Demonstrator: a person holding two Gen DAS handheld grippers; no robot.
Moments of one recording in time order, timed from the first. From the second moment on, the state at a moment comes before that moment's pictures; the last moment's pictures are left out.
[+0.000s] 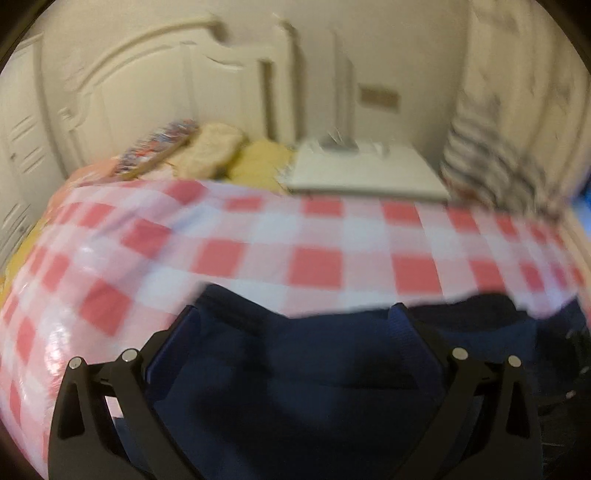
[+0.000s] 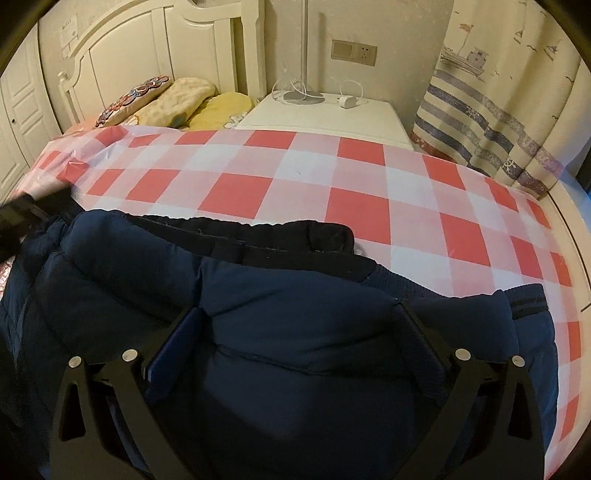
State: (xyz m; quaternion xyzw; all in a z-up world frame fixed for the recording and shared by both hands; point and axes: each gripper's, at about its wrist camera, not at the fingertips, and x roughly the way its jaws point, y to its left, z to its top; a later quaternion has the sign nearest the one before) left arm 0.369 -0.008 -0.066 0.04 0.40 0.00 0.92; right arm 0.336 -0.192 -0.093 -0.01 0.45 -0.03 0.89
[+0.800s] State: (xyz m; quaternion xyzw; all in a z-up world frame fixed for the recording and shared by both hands) left arm 0.316 0.003 -0.047 -0.04 0.38 -0.07 0.92; right arm 0.218 -0.211 -0.050 0.00 0.41 -0.02 0.91
